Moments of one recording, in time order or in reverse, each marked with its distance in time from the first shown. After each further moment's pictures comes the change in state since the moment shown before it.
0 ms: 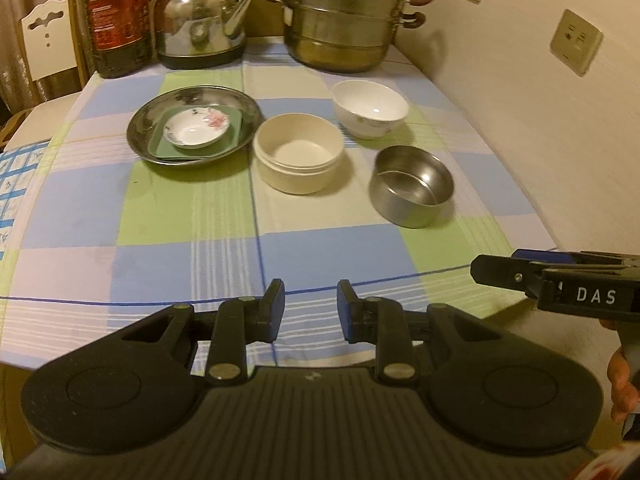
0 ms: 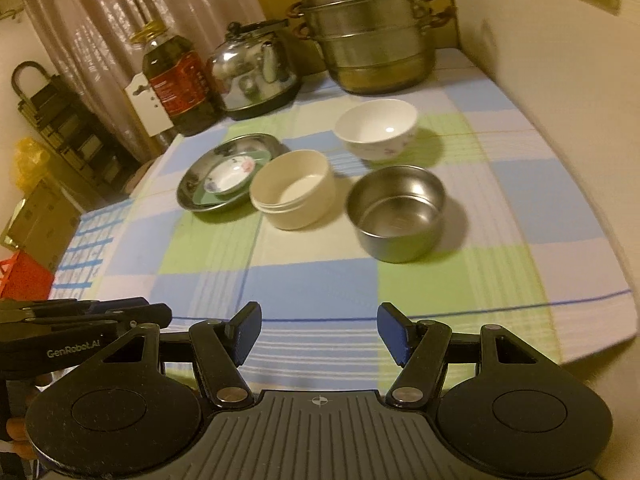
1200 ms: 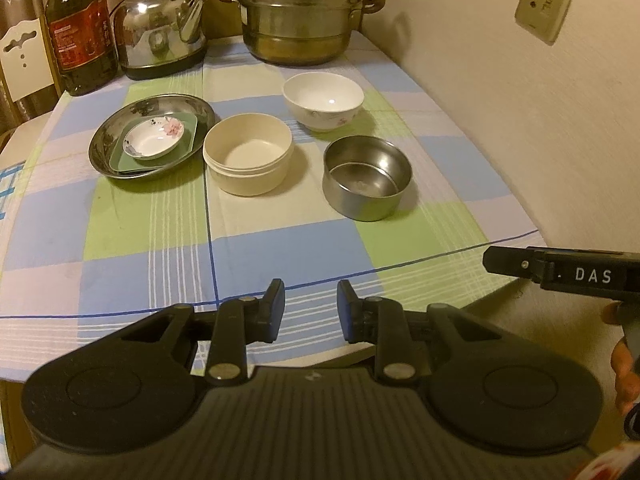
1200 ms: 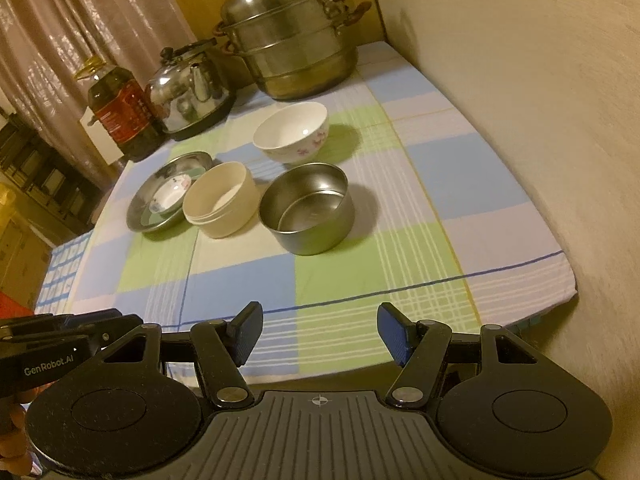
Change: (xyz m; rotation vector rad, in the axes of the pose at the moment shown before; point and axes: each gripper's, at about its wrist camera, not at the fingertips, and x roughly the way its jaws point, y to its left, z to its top) left arm 0.012 -0.047 0.006 0.077 0.026 -0.010; right arm -0.031 -0.061 -0.007 0.127 -0.014 -0.082
